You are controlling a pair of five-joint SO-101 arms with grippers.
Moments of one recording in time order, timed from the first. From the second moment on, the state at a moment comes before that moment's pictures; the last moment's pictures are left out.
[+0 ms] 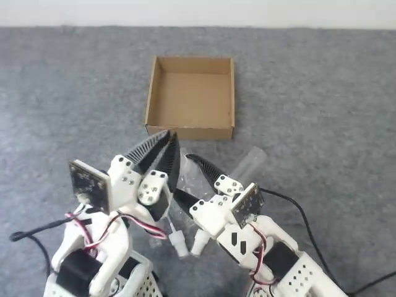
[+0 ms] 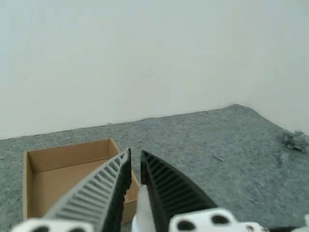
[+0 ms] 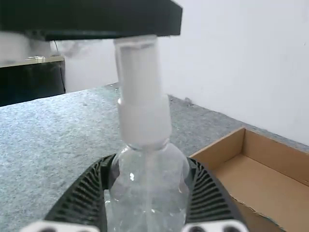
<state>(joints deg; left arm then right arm) 24.5 -91.6 60.4 52.8 13.1 -49.8 -96.2 95.7 12.5 -0.9</state>
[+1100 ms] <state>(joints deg) 3.3 -91.6 55.5 53.1 8.6 -43.3 -96.2 95.7 12.5 -1.0</state>
